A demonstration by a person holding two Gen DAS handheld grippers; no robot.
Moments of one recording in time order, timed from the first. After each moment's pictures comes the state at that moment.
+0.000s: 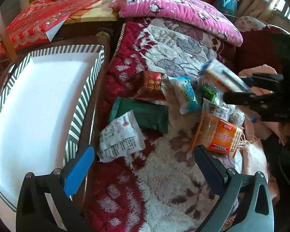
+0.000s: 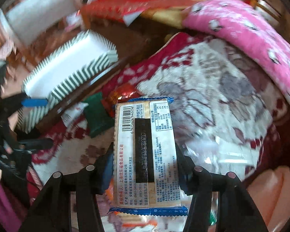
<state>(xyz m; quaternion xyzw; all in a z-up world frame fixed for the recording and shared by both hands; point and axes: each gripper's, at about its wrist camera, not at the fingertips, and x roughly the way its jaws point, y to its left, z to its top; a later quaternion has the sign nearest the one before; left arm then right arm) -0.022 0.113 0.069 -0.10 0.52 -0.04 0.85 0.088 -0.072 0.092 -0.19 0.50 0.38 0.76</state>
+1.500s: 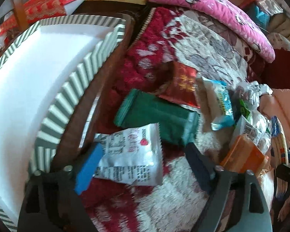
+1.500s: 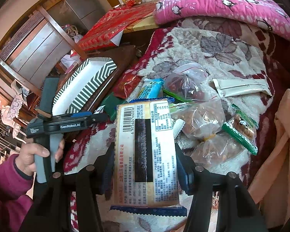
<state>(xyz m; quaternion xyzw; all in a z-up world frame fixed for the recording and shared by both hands) 0.014 0.111 0.012 -0.15 0.54 0.04 0.83 0.038 -0.143 0.079 0.01 0.51 0.37 0.77</state>
